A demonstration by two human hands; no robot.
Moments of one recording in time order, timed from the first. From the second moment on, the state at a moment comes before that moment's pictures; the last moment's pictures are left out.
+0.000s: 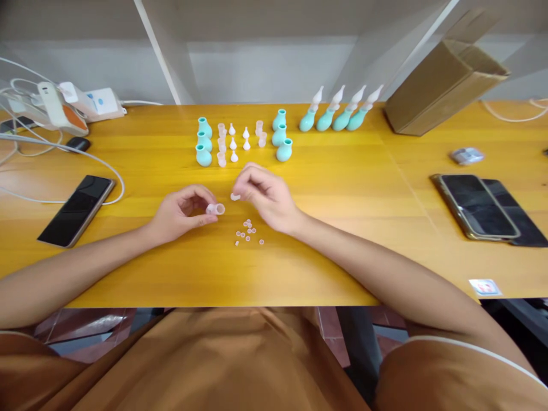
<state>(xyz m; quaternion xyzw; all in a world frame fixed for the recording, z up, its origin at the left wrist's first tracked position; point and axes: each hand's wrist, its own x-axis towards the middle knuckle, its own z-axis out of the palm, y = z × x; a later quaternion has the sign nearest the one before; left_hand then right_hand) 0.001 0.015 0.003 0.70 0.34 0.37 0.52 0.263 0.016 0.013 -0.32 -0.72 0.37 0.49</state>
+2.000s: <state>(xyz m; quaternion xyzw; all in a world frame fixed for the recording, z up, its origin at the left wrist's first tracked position) -0.001 0.014 0.006 0.72 0.45 0.34 0.40 0.258 0.018 -0.014 -0.25 -0.78 0.33 0.47</state>
